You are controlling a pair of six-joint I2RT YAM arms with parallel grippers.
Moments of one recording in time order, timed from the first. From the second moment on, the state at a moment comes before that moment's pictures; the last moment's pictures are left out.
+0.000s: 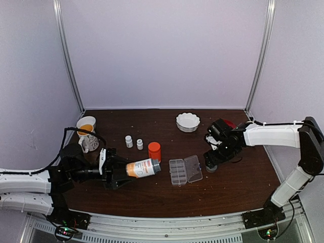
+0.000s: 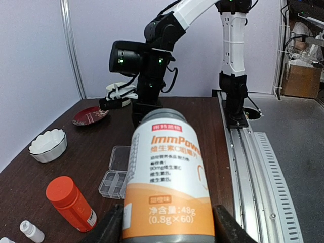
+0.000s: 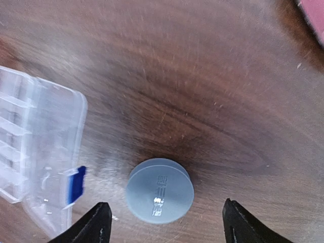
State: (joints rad) left arm -0.90 0.88 0.30 0.46 0.50 0.13; right arm 0.64 1.59 0.97 -0.61 0.13 0.24
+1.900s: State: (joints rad) left arm -0.92 1.48 0.42 0.75 0.48 0.20; right arm 0.65 1.48 0.67 -0.12 -0.37 0.55
